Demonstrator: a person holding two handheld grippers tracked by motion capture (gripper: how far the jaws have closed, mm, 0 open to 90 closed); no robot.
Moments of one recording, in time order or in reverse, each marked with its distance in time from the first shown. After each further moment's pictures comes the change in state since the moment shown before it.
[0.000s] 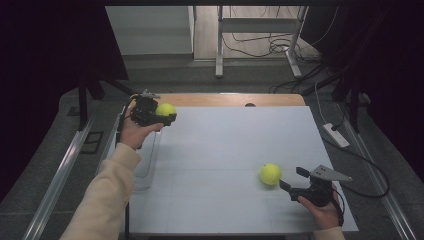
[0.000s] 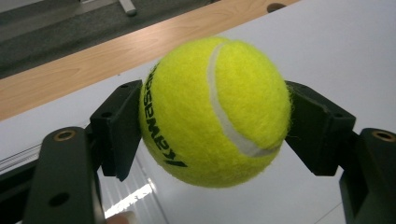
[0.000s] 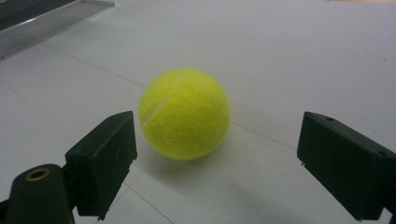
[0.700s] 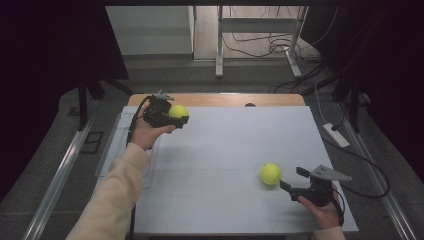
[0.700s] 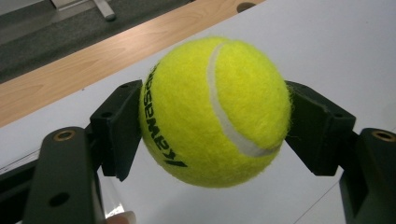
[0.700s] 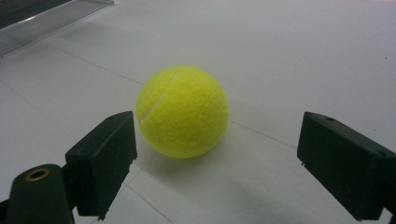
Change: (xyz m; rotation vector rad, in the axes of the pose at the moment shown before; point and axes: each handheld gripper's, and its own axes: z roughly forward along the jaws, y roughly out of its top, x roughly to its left) left arm -0.030 0.010 0.011 0.008 -0.052 0.069; right arm -0.002 -0.001 0.000 0.004 0.004 -0.001
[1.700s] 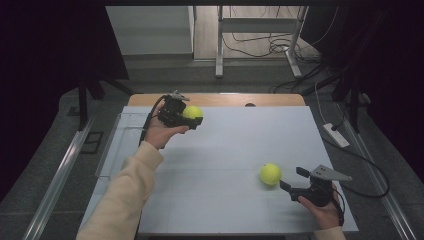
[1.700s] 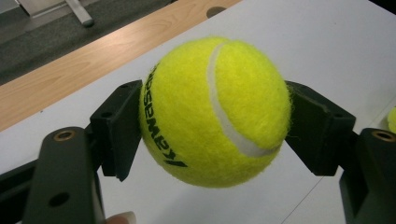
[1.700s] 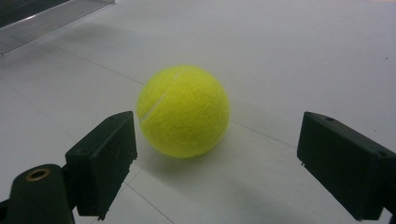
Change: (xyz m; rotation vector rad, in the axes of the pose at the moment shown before) left arm -0.030 0.017 0.016 0.003 -0.062 0.050; right arm 0.000 0.000 0.000 0.001 0.002 -0.002
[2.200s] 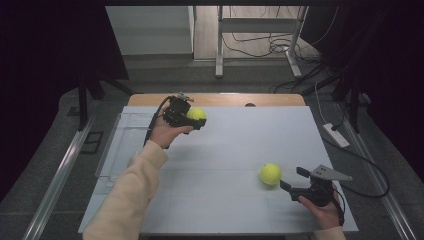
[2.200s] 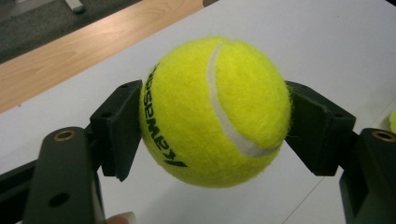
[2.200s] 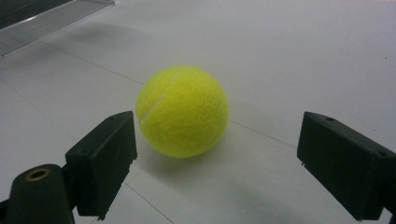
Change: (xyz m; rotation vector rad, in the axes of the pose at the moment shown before) left arm -0.002 0.003 0.016 0.038 -0.019 -0.020; right arm -0.001 0.000 0.000 0.000 0.000 0.003
